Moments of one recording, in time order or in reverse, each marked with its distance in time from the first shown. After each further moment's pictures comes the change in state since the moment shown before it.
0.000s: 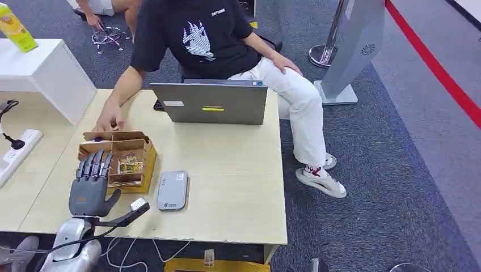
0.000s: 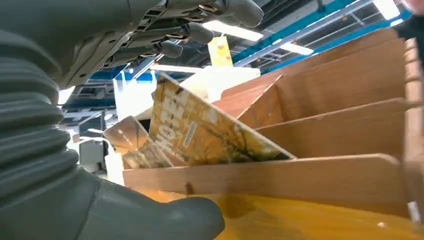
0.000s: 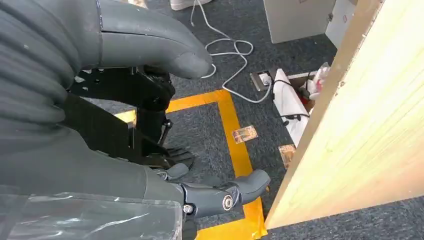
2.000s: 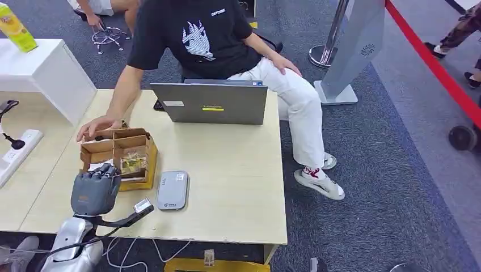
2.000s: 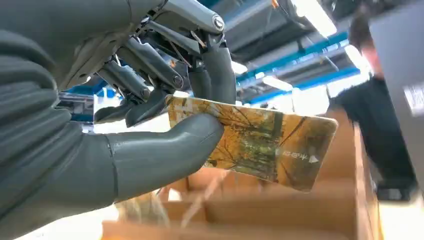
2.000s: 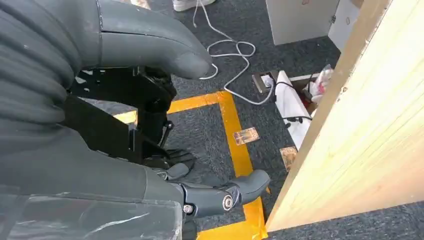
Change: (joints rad) left arm 0.034 -0.021 0.002 -0.163 0.004 0.031 -0.080; right arm 0.000 0.000 0.023 0.000 -0.013 -0.001 0.008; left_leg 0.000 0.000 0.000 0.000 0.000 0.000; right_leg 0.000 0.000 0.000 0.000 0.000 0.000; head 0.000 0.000
